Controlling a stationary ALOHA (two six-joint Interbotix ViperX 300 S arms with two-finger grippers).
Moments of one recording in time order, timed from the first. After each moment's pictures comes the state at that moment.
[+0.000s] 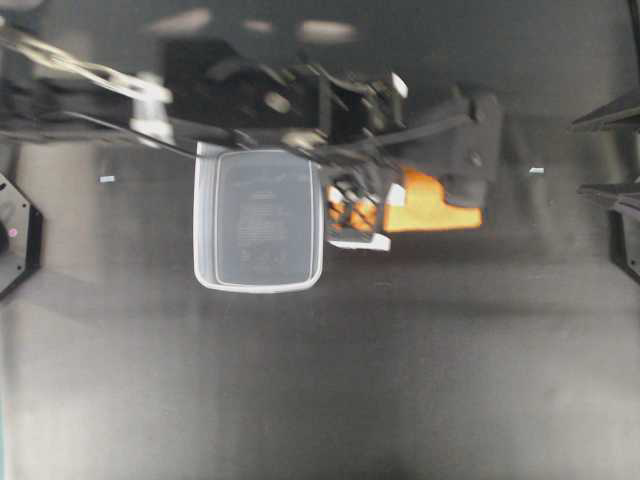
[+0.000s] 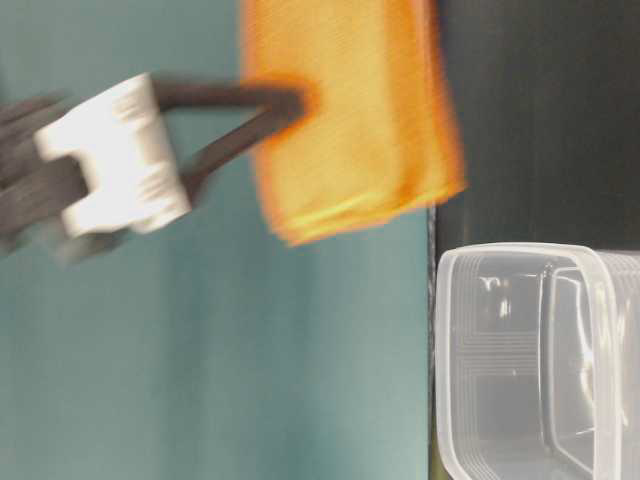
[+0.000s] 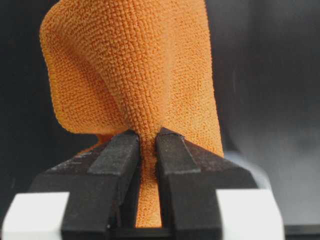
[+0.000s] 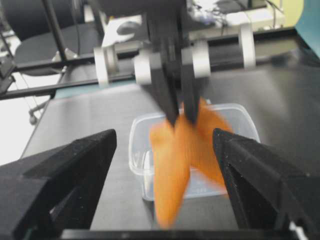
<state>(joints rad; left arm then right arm) 0.03 0.25 -0.27 0.04 1.13 0.15 -0.01 -1.19 1.18 0.02 0.12 0.10</state>
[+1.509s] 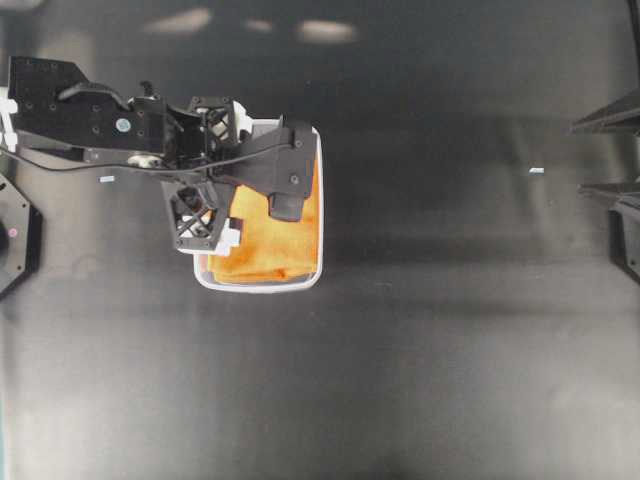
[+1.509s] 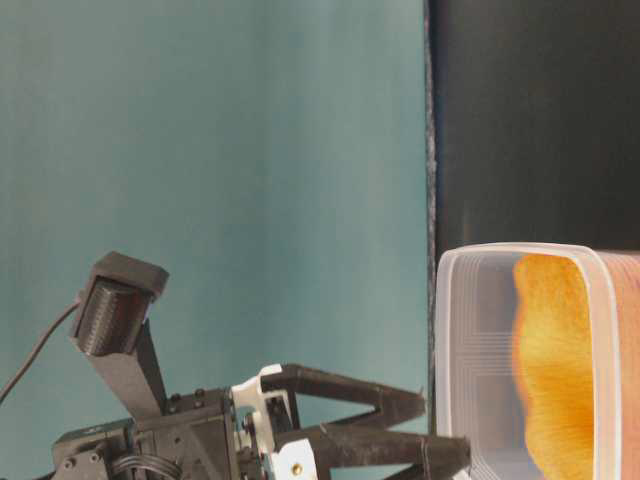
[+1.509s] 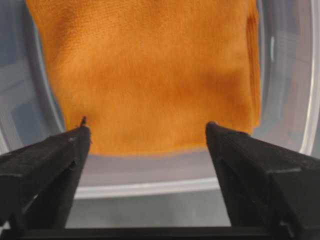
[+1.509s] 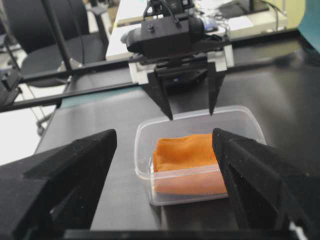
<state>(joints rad) 0.05 -0.04 0.40 0.04 0.92 0.15 -0.01 -1.20 1.20 0.02 0.08 0.14</state>
